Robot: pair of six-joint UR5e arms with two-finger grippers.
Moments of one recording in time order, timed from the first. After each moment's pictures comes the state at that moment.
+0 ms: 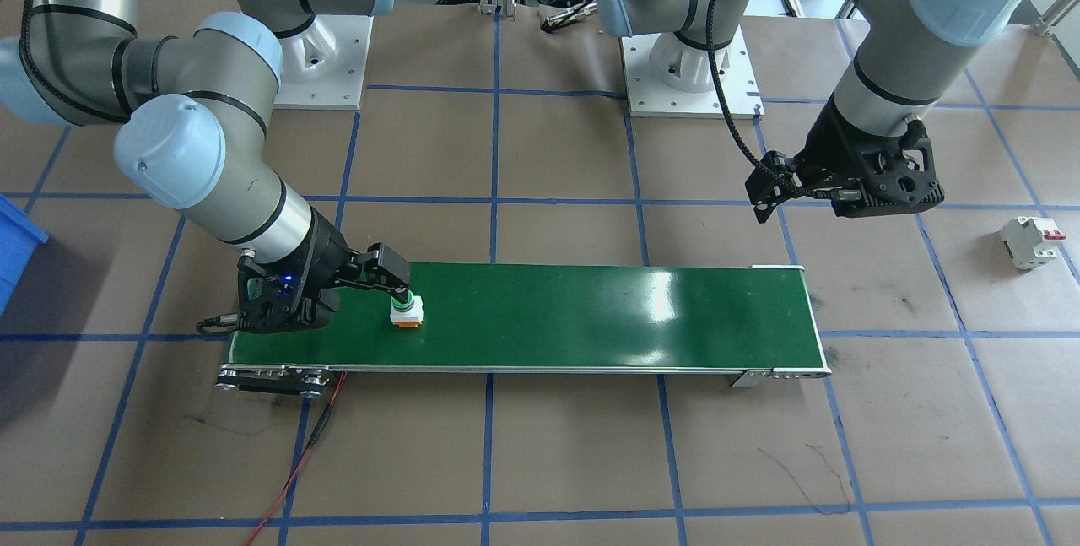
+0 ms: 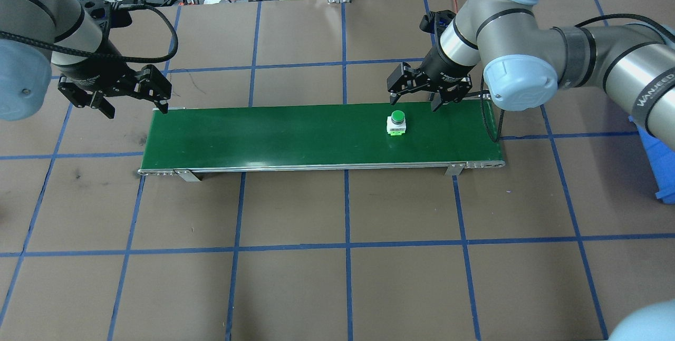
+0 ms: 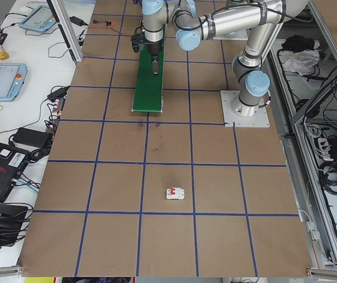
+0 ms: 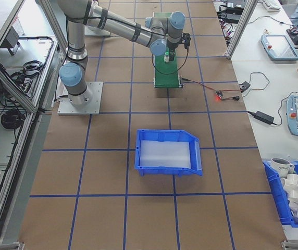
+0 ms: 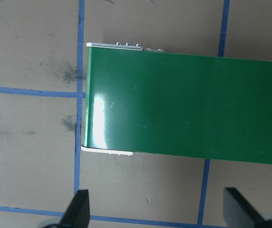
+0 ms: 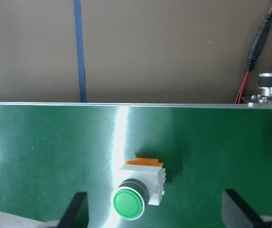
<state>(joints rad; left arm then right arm) -1.38 -1.58 -1.74 -1.38 1.62 0.10 1.59 -1.30 1.75 -2.04 -1.25 0.05</state>
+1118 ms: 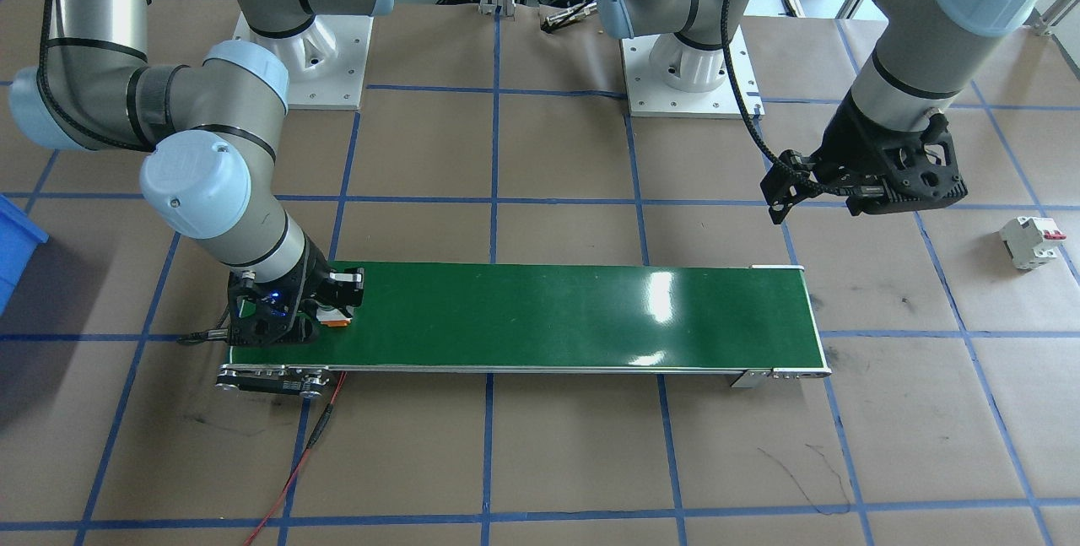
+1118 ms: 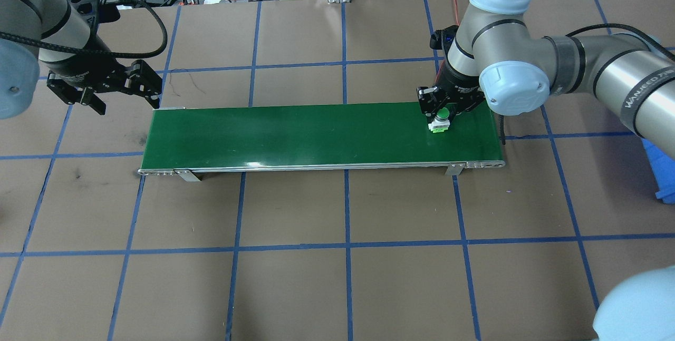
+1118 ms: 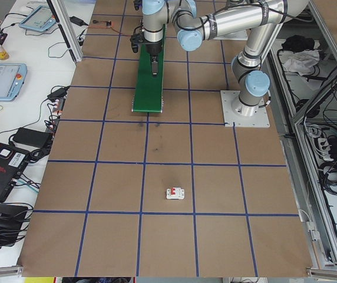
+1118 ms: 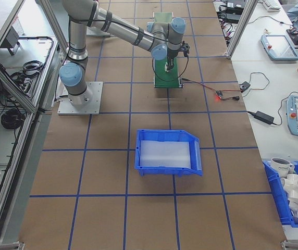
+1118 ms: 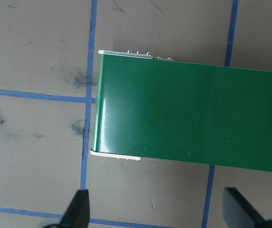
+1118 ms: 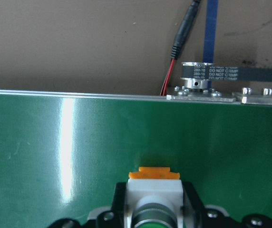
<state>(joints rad) -1.36 -1.57 -1.73 -1.37 1.62 0.11 1.58 -1.26 1.77 -2.04 -1.47 -0.03</state>
